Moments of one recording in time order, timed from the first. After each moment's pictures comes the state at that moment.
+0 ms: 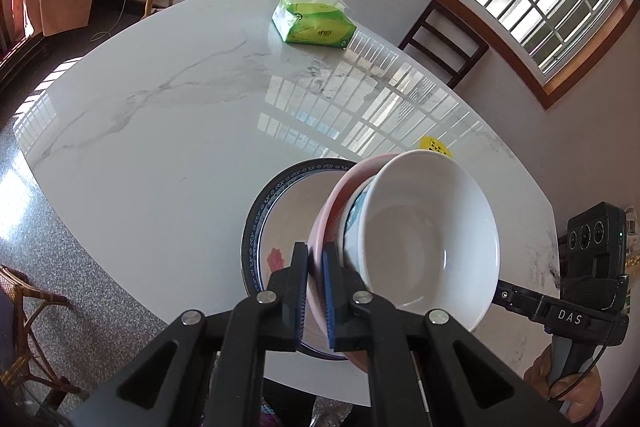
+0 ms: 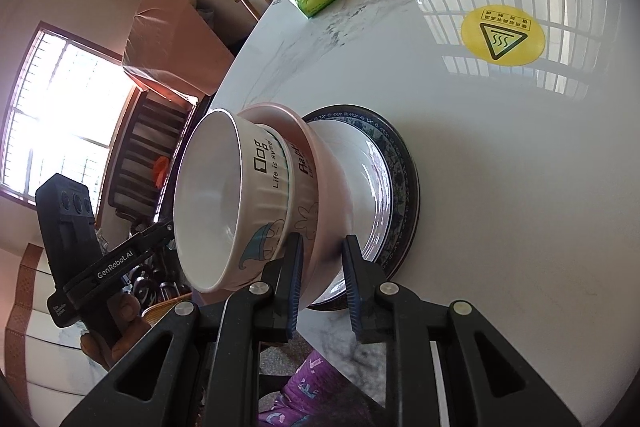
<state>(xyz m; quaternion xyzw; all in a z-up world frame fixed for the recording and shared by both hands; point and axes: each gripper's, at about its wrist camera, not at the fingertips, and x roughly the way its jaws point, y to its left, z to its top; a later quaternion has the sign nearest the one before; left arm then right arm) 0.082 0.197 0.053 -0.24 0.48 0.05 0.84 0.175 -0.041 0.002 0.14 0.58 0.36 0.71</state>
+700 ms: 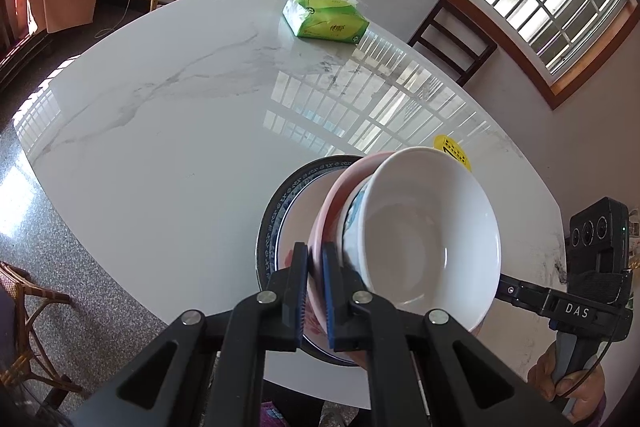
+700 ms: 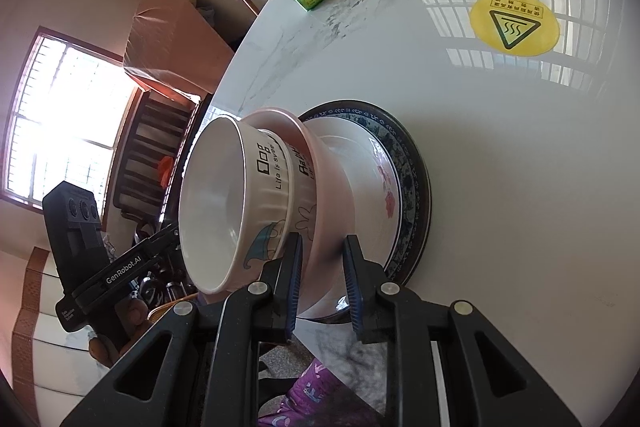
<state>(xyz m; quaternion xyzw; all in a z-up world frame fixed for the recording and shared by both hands) 0.084 0.205 0.039 -0.24 0.48 0.06 0.84 0.181 -0.033 -0.008 0.15 0.59 0.36 0.70</state>
